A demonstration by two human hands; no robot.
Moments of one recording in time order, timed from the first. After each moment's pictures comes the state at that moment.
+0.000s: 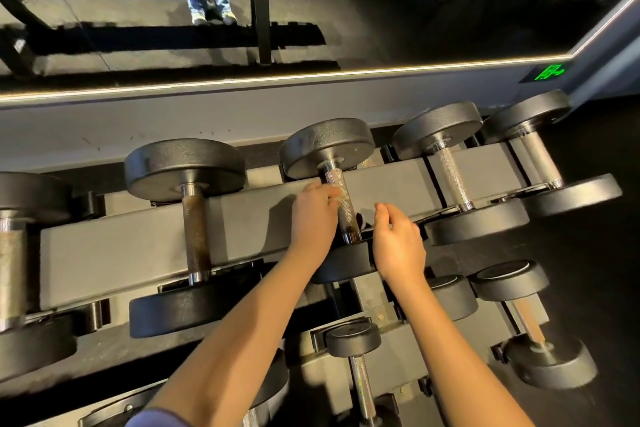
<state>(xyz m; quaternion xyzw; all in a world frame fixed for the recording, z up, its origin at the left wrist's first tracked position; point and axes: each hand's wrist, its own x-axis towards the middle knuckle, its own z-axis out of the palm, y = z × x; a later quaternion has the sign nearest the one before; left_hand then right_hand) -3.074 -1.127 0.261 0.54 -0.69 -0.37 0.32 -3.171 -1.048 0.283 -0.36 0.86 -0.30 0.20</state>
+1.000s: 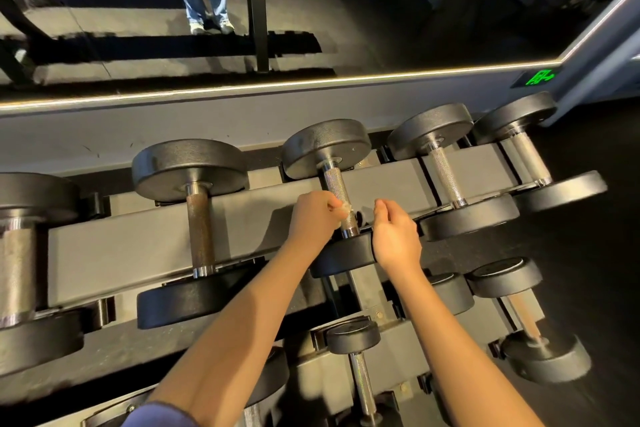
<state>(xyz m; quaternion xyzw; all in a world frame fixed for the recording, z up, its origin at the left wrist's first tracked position) -3.063 -1.123 0.272 0.53 -0.70 -0.43 0.22 -3.170 -1.047 0.291 -0.34 0.86 -0.30 0.22</state>
